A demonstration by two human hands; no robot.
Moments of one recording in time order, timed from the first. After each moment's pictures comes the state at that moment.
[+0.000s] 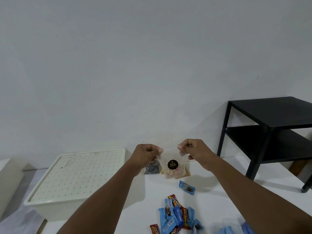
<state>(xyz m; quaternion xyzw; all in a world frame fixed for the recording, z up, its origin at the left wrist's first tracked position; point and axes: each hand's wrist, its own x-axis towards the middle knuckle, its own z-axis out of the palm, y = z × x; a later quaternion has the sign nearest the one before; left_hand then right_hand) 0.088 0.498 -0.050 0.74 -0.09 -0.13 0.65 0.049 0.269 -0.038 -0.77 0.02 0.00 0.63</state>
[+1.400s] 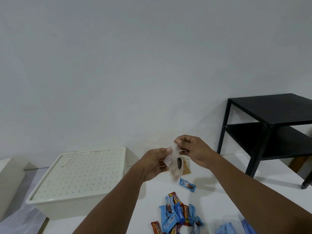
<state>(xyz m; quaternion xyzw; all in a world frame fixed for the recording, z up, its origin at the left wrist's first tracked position) 0.067 0.472 -0.061 0.59 -0.08 -0.31 0.75 0.057 0.274 -0.047 -0.66 -0.03 0.05 0.75</state>
